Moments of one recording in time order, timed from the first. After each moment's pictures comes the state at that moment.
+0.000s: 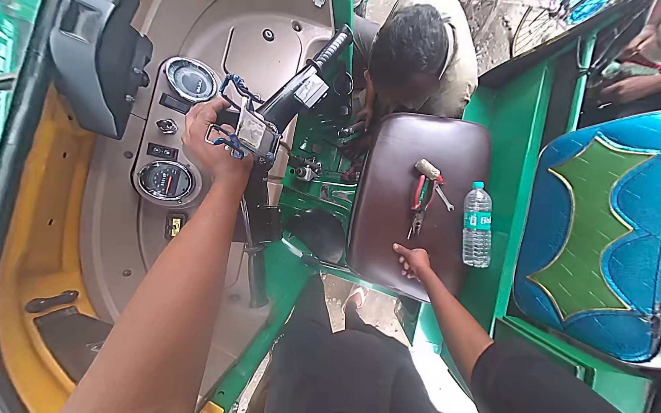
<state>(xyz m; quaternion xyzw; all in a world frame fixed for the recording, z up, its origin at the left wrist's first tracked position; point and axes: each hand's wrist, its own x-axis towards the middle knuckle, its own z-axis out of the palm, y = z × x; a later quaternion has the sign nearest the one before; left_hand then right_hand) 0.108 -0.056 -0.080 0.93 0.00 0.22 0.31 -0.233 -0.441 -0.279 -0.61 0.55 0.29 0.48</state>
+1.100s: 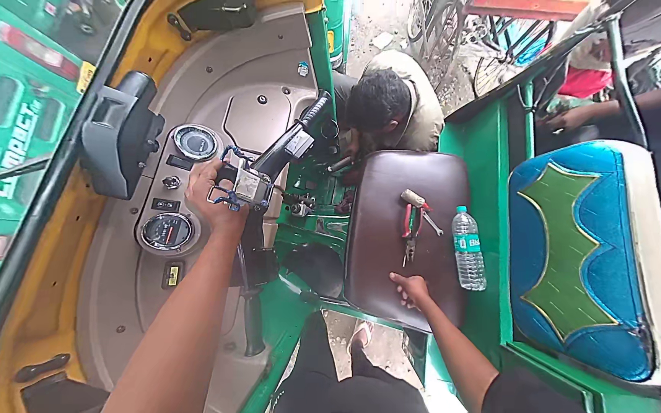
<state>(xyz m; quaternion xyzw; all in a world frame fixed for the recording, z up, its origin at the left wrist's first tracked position) 0.104 -0.056 -0.076 0.92 -0.01 0.20 0.33 -0.231 -0.444 -0.279 -0.61 0.56 0.30 0.48</state>
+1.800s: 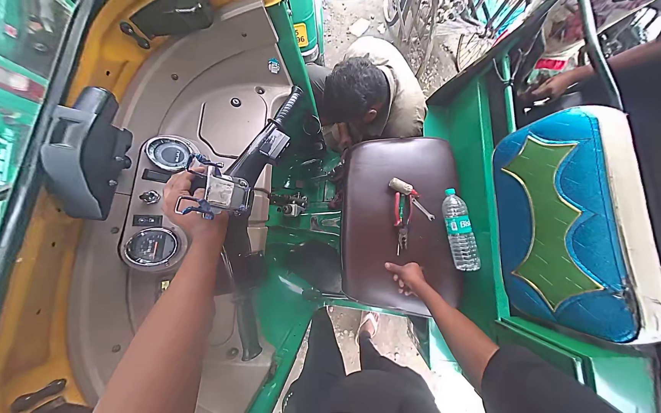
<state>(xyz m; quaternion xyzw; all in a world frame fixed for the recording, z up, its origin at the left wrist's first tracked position) 0.097 -0.061 -0.069 0.92 -0.05 0.21 0.33 -0.234 -0.450 -0.282 -0.60 0.55 0.31 0.49</state>
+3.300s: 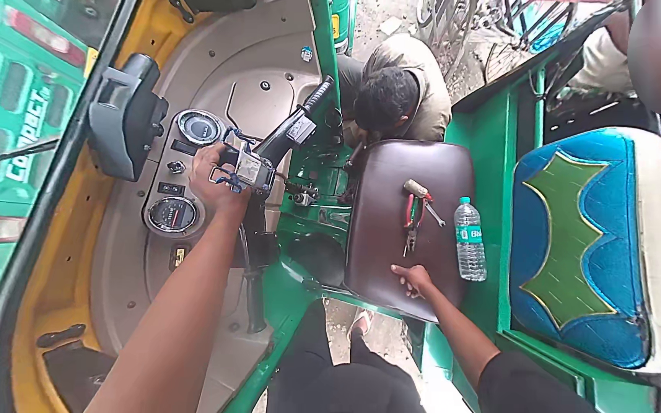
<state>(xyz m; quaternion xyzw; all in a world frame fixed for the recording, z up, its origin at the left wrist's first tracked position) 0.104 -0.056 -0.078 0.92 -0.01 0.21 0.32 -0.235 -0.459 -0.276 -0.63 0.52 0.36 0.44</state>
